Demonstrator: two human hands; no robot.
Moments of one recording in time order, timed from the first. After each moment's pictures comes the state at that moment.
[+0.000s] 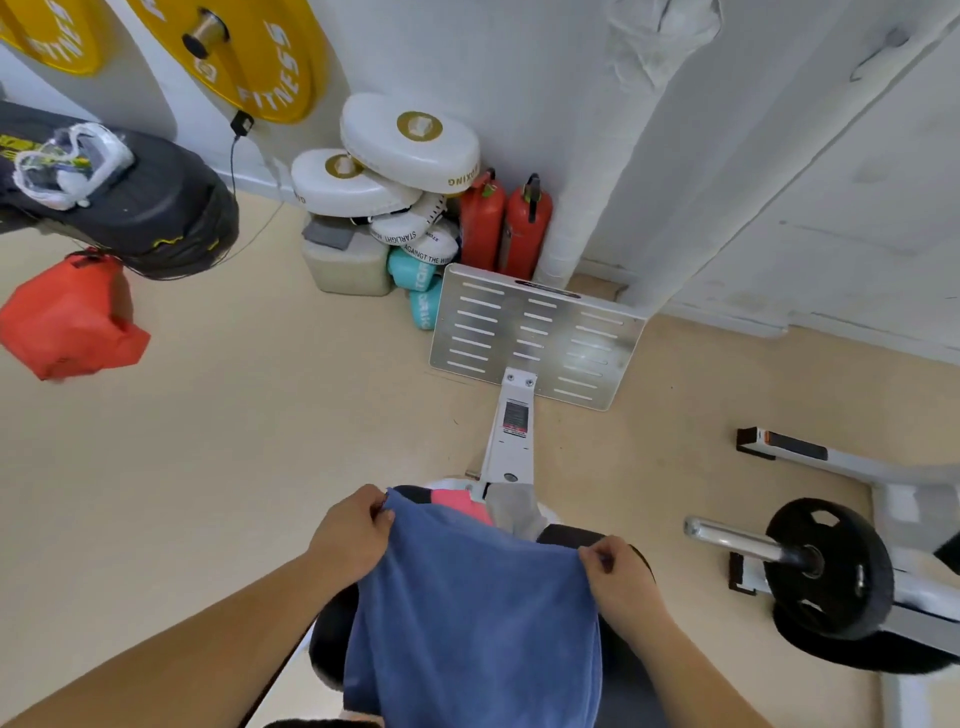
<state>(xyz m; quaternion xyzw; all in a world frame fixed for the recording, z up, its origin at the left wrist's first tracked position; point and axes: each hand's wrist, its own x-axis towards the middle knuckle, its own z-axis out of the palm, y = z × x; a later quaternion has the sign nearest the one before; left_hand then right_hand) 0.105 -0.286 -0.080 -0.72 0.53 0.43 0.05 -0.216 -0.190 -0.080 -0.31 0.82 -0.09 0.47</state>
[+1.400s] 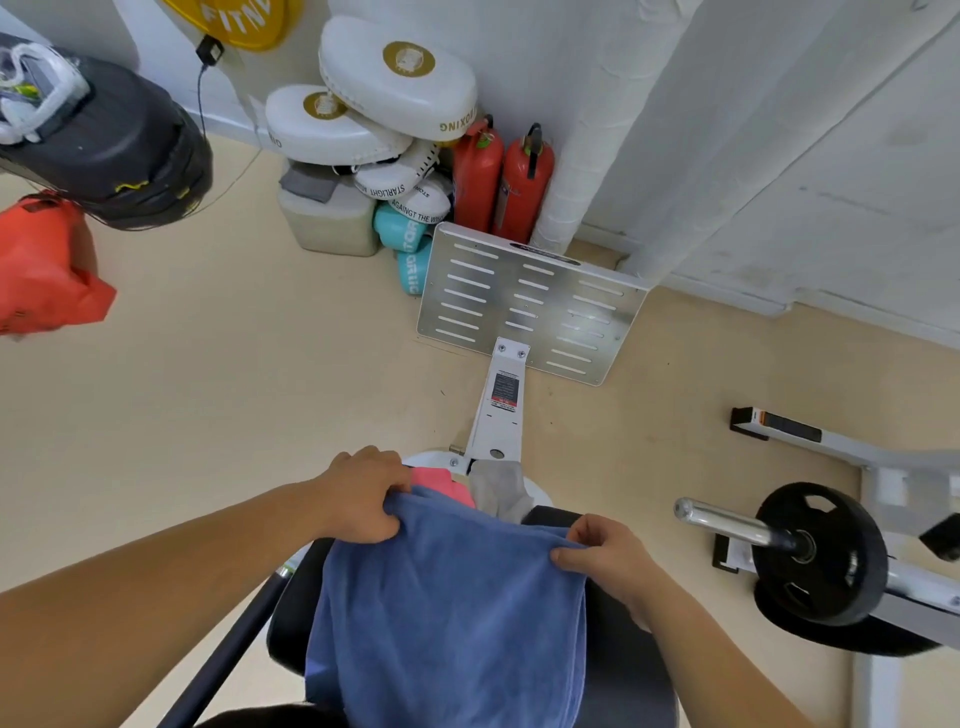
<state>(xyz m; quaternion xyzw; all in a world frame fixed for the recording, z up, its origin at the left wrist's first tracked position) 0.081 -0.324 -0.107 -0.45 0.77 0.38 0.26 -0.244 -0.206 -0.104 -0.28 0.74 -0.06 0.61</state>
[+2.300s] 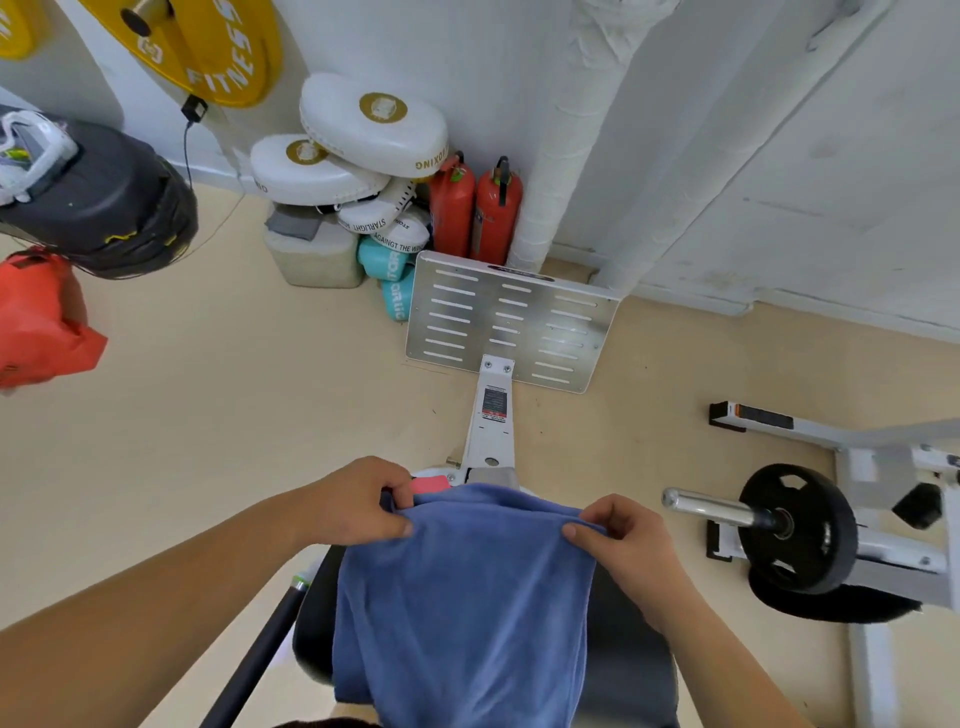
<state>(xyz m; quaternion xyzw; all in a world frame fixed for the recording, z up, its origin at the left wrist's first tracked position) 0.087 -0.325 -0.036 -0.50 0.68 0.53 0.12 -0.231 -0.195 -0.033 -0.29 0.76 -0.26 0.52</state>
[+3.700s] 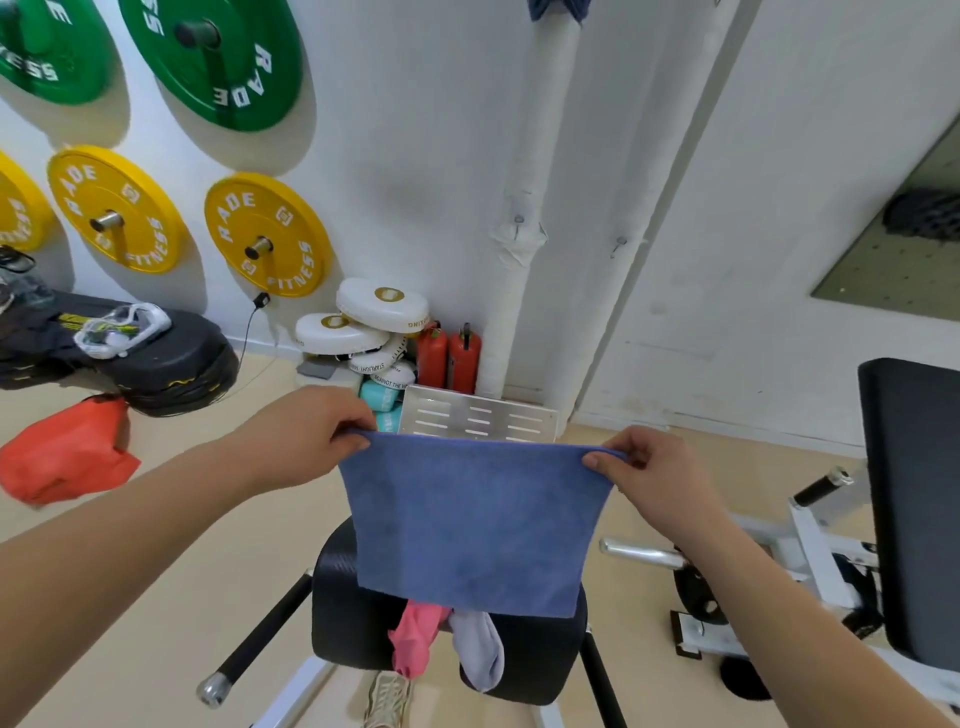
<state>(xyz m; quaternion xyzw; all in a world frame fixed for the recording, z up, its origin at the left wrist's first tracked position) 0.125 -0.138 0.242 -0.47 0.87 0.16 -0.07 -0.236 -0.017 0.237 -0.50 0.76 -0.32 0.26</state>
